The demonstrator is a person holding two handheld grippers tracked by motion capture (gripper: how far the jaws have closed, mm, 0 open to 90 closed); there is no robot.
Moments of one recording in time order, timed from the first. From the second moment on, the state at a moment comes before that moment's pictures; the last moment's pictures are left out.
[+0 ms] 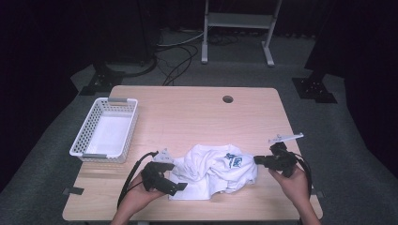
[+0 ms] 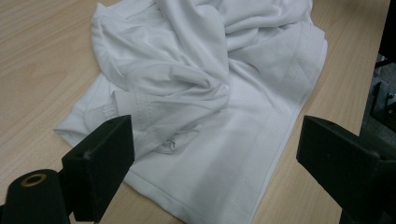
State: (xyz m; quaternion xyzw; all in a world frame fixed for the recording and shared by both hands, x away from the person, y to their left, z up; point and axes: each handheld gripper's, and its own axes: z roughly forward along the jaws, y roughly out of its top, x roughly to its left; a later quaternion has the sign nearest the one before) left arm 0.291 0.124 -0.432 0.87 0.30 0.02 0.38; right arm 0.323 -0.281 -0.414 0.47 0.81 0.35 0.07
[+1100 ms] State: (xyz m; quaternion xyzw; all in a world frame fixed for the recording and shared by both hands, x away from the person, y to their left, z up) left arm 0.286 0.098 -0.456 0.90 0.24 -0.06 0.35; right arm 0.291 -0.240 -0.444 0.39 0.85 0.36 -0.05
